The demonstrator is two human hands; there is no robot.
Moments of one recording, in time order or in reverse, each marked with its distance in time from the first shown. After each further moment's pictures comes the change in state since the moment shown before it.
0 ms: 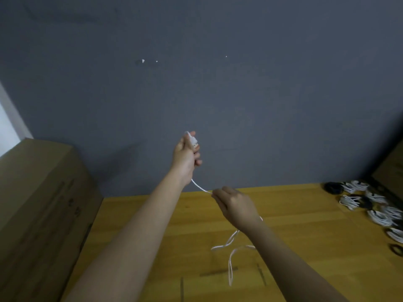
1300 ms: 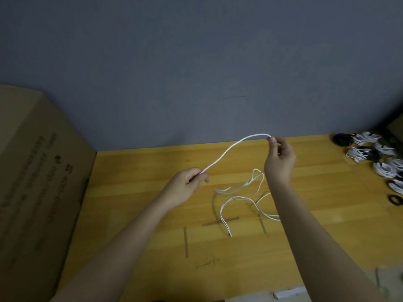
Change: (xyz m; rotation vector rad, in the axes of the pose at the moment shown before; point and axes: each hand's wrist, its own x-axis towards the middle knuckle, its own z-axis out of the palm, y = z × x) left_hand -0.048 -0.136 -0.117 0.840 -0.503 0.011; right_hand -0.013 0.066 0.041 0.726 0.535 0.919
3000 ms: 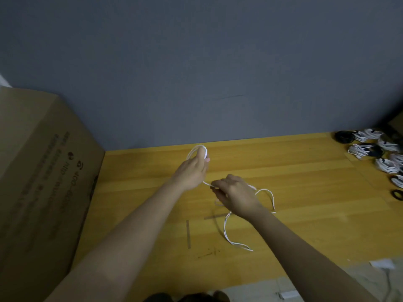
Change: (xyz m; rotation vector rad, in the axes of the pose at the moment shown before) left_hand 0.012 0.031 0.013 0.476 -0.018 -0.061; right_hand -0.096 0.015 -0.009 -0.654 -0.825 -0.771
